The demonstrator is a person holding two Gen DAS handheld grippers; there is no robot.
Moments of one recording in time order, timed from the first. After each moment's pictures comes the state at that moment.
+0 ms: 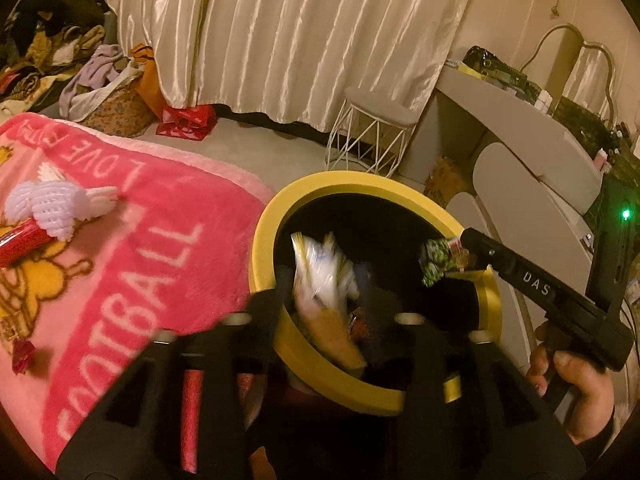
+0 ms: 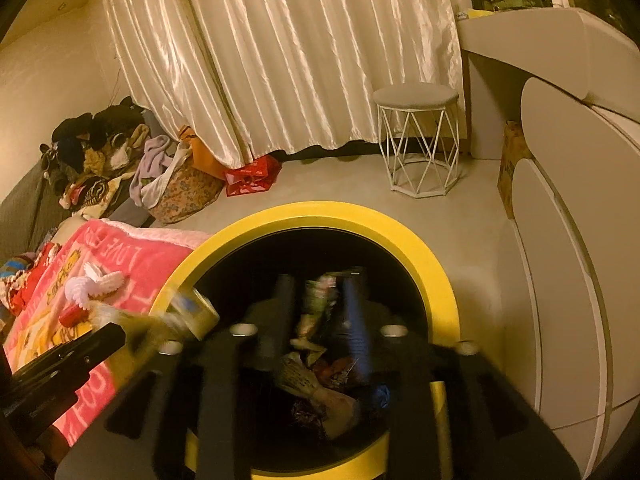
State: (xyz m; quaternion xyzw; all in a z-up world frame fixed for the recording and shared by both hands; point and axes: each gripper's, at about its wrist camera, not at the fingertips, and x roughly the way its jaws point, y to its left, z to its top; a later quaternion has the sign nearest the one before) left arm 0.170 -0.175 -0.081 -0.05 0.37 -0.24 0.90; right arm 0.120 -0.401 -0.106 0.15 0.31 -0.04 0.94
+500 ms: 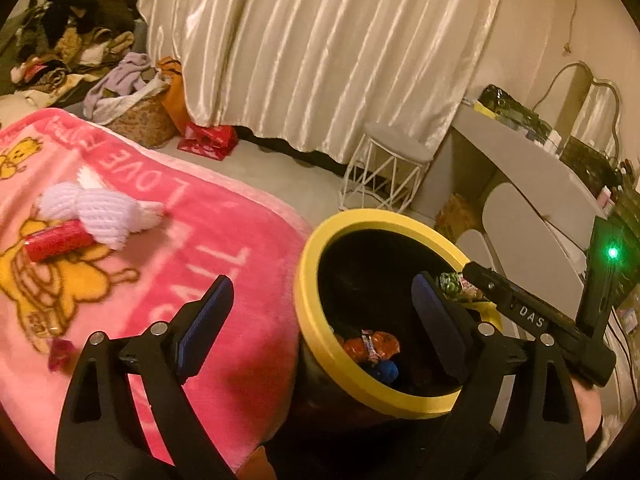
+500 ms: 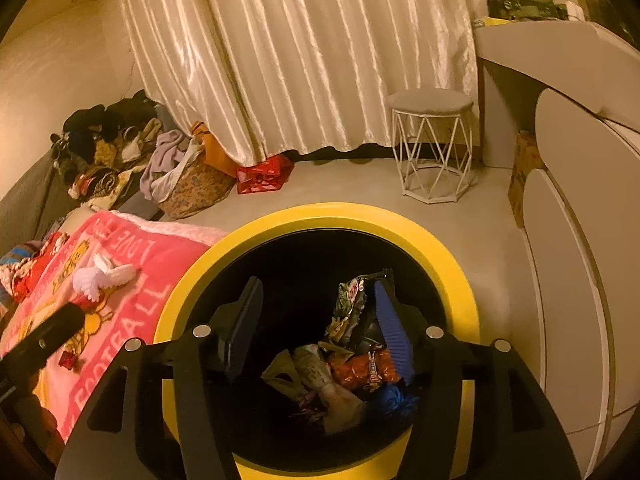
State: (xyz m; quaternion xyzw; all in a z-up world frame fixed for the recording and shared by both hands) left arm 0.161 -0.134 -0.060 -0.08 0.33 -0.20 0.92; right arm 0.122 -0.378 -0.101 0.13 0.31 -0.02 0.94
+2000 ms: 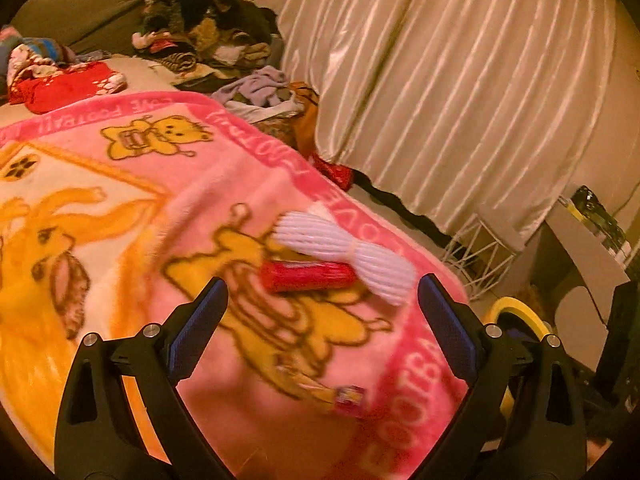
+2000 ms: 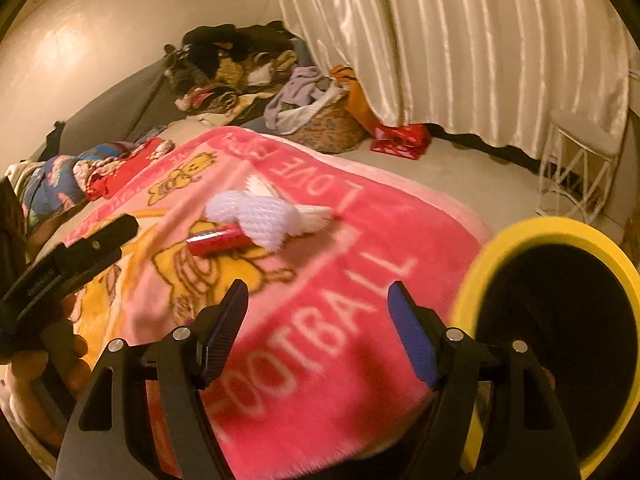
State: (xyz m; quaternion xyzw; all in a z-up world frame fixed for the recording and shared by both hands) left arm 0.160 0.079 -0.056 -0.18 0.29 -0.02 0.94; right arm 0.175 -0.163 -0.082 0.03 0.35 0.21 0.91
